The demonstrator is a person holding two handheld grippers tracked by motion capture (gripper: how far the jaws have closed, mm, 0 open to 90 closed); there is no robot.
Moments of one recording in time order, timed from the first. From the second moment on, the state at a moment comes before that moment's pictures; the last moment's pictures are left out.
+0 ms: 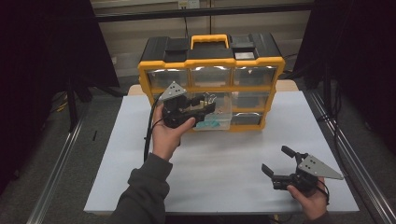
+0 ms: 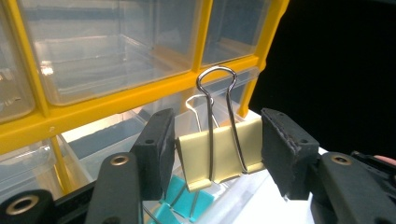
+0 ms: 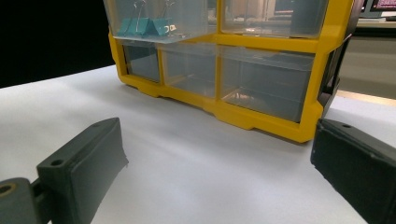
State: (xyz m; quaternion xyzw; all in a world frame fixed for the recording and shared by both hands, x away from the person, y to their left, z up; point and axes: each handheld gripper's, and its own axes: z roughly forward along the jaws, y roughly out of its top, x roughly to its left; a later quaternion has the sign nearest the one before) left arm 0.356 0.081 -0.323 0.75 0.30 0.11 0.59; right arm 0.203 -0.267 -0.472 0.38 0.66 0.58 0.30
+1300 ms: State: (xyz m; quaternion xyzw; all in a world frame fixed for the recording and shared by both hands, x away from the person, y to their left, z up) left arm 0.316 0.154 -0.364 0.73 0.30 0.17 0.59; right arm 0.202 -0.268 -0.473 0.38 0.66 0.57 0.30
